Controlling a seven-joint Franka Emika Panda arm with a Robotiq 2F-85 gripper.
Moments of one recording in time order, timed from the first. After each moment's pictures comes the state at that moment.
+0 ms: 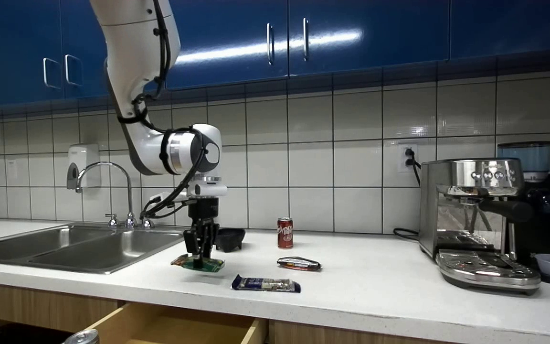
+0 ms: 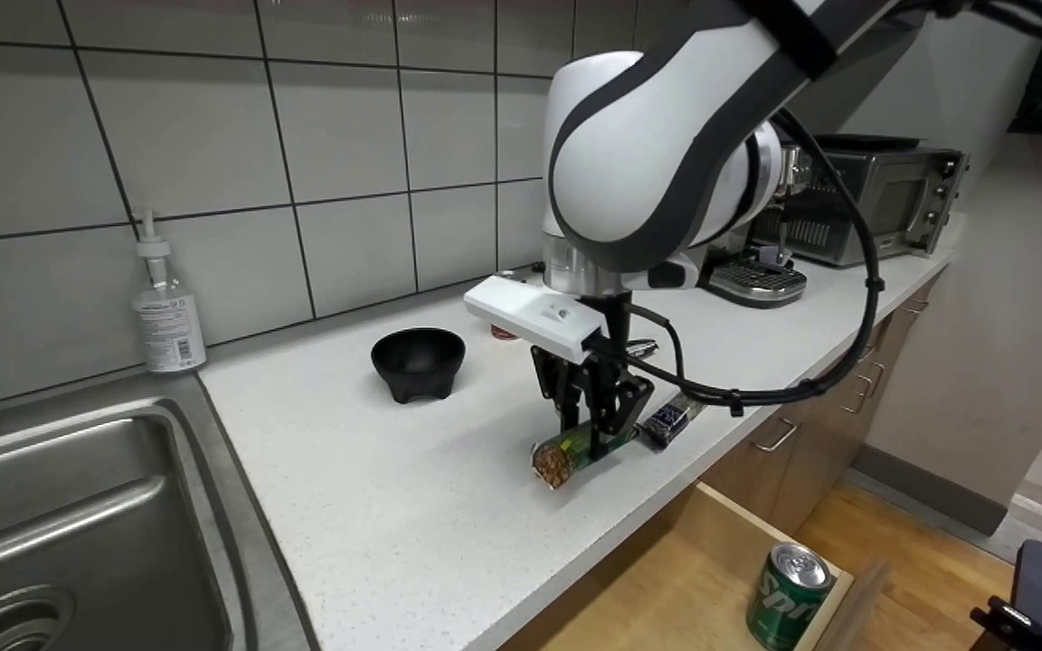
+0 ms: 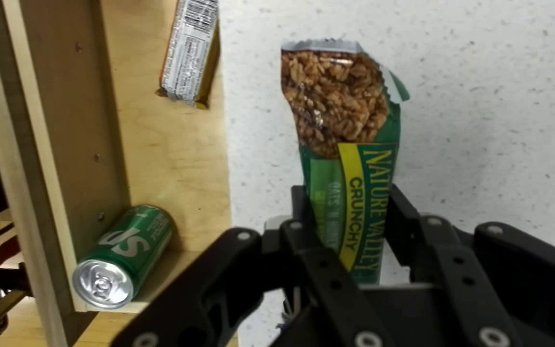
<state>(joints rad) 0.14 0.33 -0.04 -2.15 0.04 2.42 1.60</state>
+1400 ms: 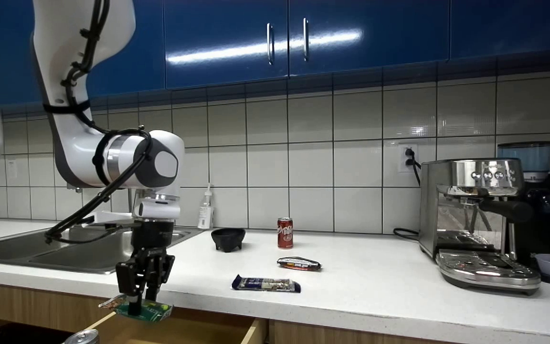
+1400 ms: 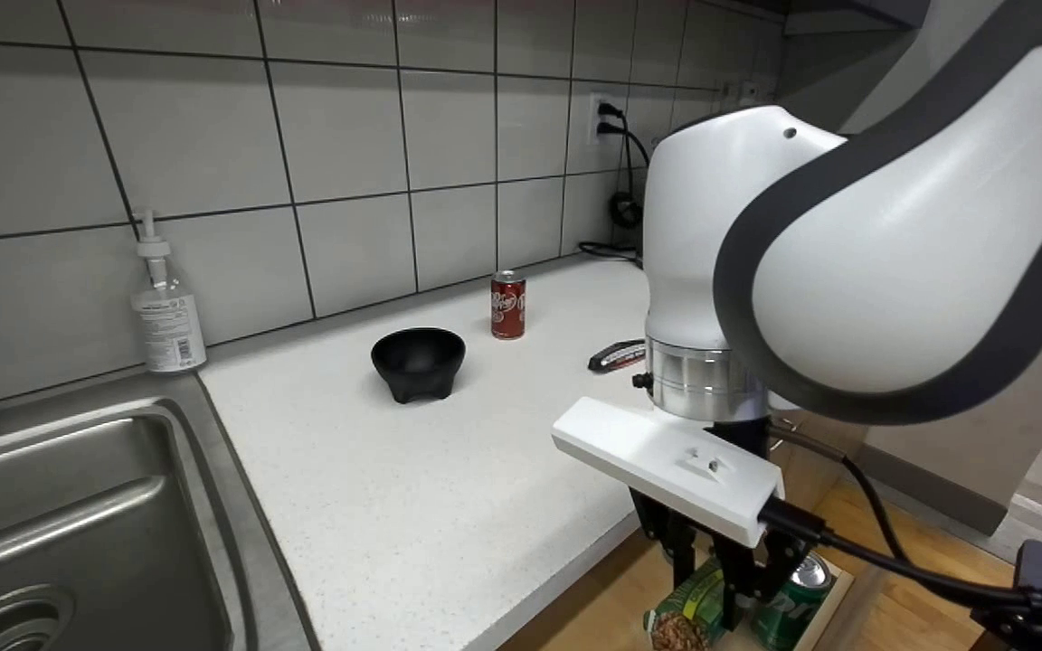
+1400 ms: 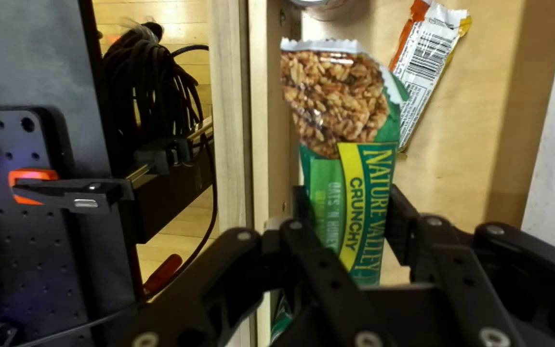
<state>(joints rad) 0.16 0.11 0.06 -2.57 0.11 2.49 1.66</state>
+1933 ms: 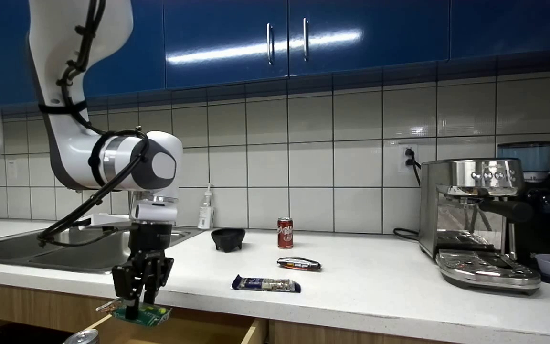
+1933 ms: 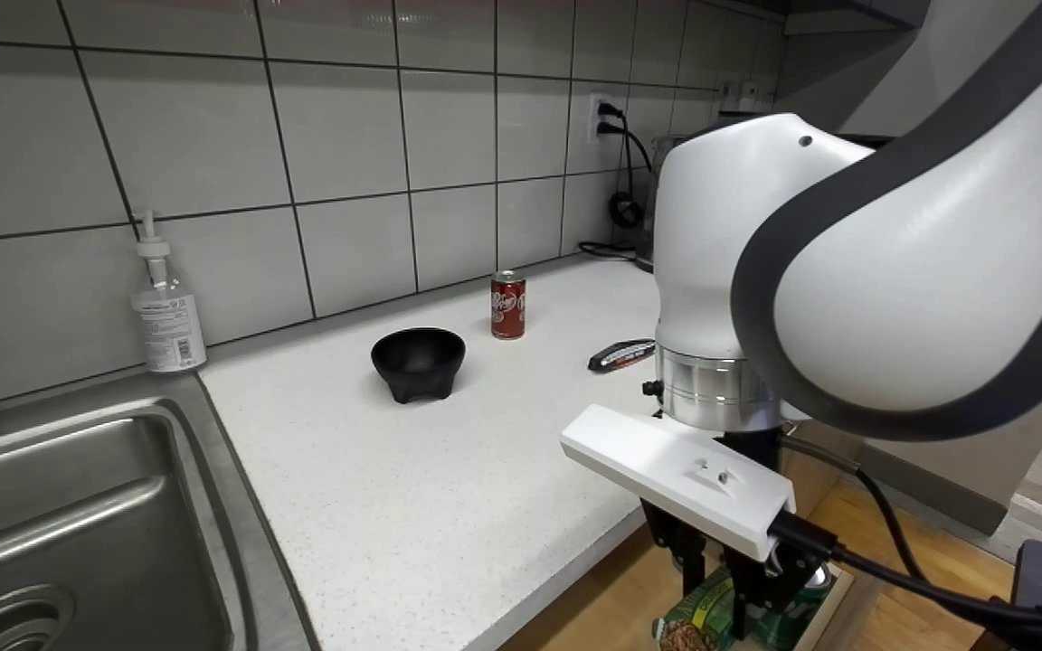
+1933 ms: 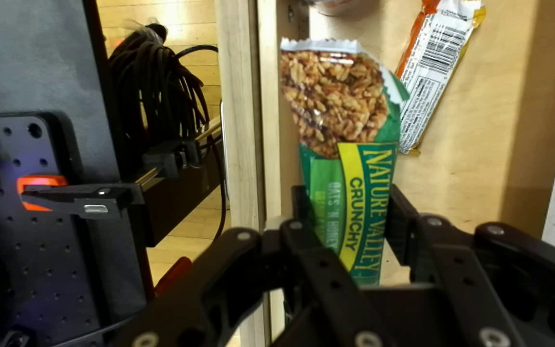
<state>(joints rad) 0.16 0.10 0.06 -2.59 0.11 2.51 1.68</state>
